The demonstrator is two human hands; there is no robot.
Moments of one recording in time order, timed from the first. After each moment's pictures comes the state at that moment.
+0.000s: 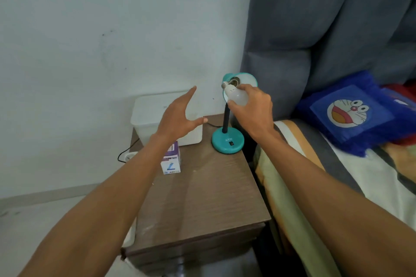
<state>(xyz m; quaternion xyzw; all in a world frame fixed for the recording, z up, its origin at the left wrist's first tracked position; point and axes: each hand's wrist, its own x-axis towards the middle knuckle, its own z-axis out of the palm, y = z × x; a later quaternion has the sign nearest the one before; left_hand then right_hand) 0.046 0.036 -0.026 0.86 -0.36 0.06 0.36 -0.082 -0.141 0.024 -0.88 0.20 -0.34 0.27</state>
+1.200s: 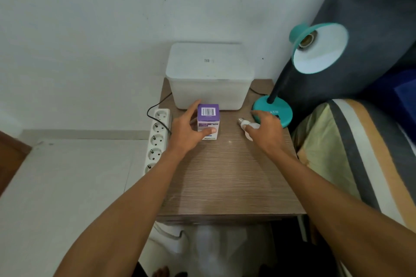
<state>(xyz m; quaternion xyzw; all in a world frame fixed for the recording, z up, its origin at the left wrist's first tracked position) 0.046 0.130 -0.197 0.82 -0.16 -0.04 0.55 -0.033 -0.092 -0.155 -0.94 0.21 -0.09 0.26</state>
